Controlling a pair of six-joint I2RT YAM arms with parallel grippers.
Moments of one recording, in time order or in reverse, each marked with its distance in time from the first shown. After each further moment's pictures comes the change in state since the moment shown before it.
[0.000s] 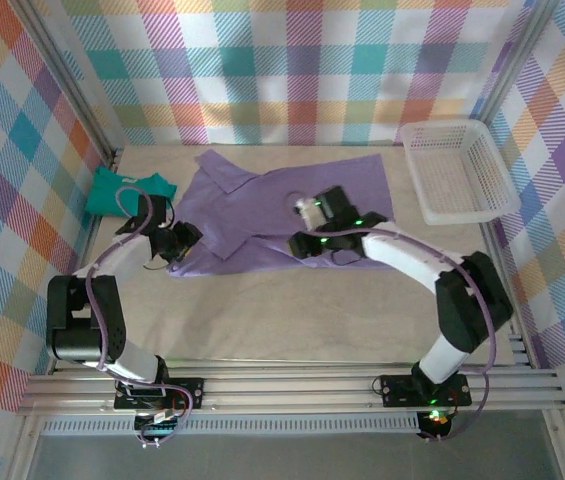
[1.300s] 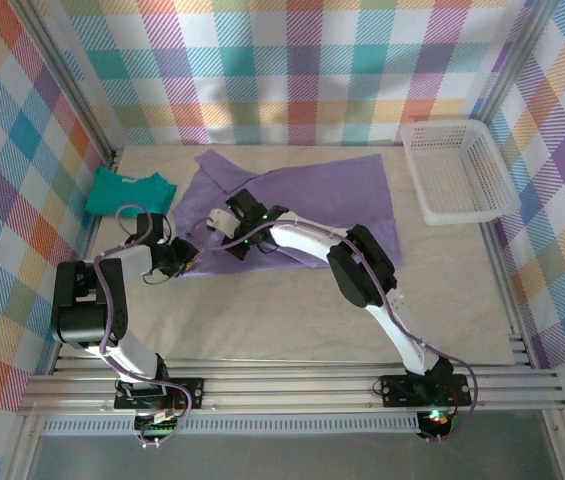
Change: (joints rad) left arm 0.066 0.093 -0.132 0.199 0.056 -0.021; right arm 0.158 0.730 0.778 -0.058 0.034 -0.349
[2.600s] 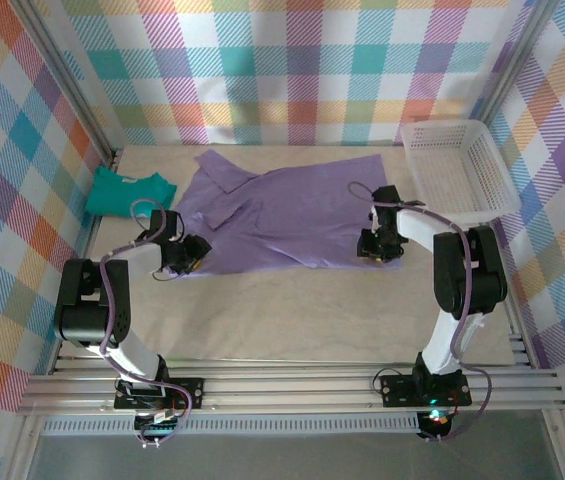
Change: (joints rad) left arm -0.104 -0.011 0.007 0.007 -0.040 0.021; right arm -0.625 -0.585 -0.845 -0.246 0.122 0.584
